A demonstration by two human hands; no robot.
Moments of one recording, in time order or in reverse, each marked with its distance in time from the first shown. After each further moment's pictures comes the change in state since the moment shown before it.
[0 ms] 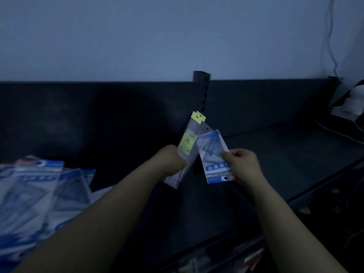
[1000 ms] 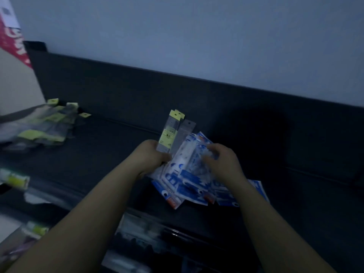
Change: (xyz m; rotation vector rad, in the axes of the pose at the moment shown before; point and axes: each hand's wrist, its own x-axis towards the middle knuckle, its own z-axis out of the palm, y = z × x) left_hand -0.259 -0.169 -0.184 -0.236 0.734 -0.385; right_hand -0.171 -0.060 0.290 -0.375 -0.727 -0.574
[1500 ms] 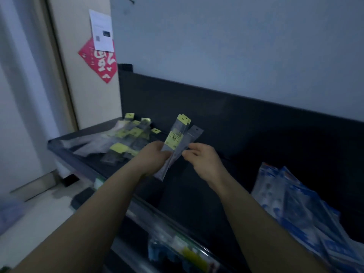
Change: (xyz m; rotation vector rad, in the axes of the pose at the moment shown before) left_hand 0.022 -0.081 -0.184 0.184 0.241 -0.019; right_hand 0.041 -0.175 0.180 0.336 -0.353 -0.076
